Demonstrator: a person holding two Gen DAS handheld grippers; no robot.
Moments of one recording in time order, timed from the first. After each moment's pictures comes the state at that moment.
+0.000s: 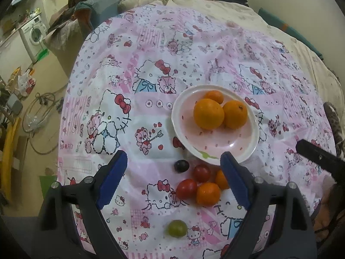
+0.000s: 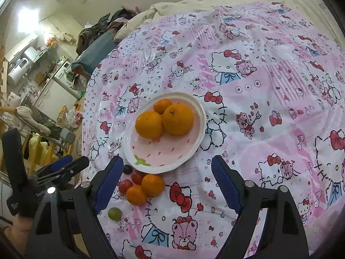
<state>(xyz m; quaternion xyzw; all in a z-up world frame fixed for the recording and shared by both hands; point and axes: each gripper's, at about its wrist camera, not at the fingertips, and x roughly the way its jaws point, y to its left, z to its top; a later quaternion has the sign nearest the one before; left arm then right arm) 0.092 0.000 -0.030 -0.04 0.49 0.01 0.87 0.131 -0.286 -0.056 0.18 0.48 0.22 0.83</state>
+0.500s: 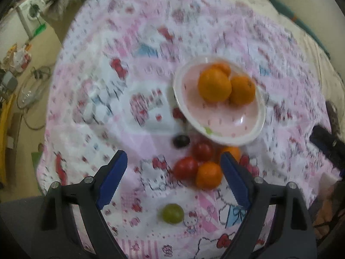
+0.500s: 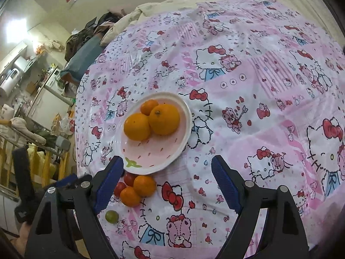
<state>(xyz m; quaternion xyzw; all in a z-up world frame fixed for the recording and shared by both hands) 0.095 0.002 -0.072 -0.08 0.58 0.00 0.81 0.134 -0.304 -0.063 0.20 0.50 0.18 0.83</state>
